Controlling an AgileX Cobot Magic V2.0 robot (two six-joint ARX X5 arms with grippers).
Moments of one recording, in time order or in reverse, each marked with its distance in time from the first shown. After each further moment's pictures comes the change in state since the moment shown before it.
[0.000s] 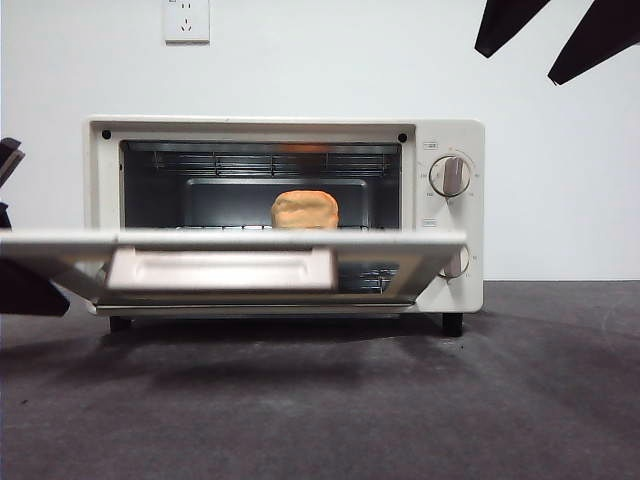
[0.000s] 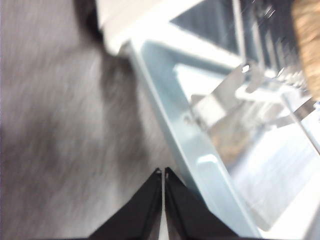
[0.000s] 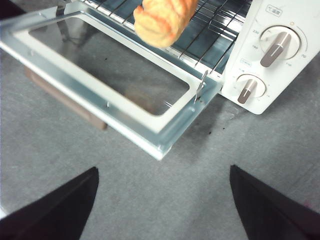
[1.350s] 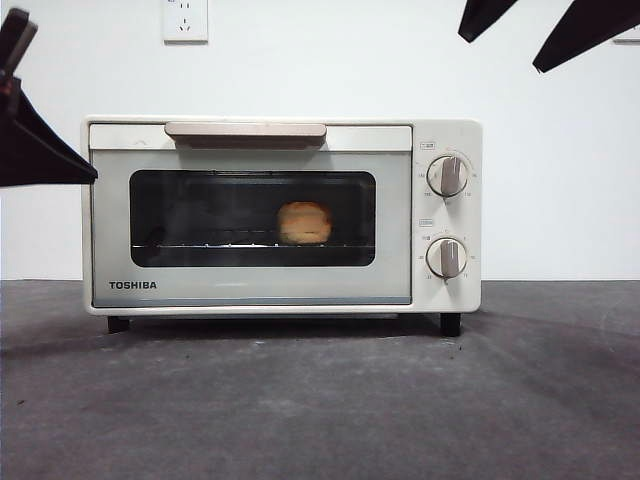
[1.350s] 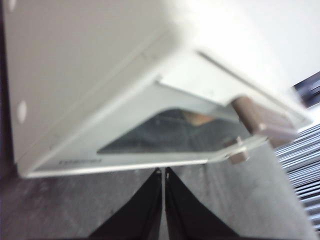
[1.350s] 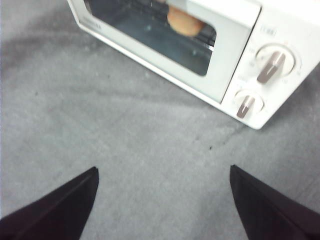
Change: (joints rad) left arm -0.069 -0.281 0.031 0.088 -0.129 -0.164; right arm 0.000 0.000 0.000 0.060 -0.001 0.001
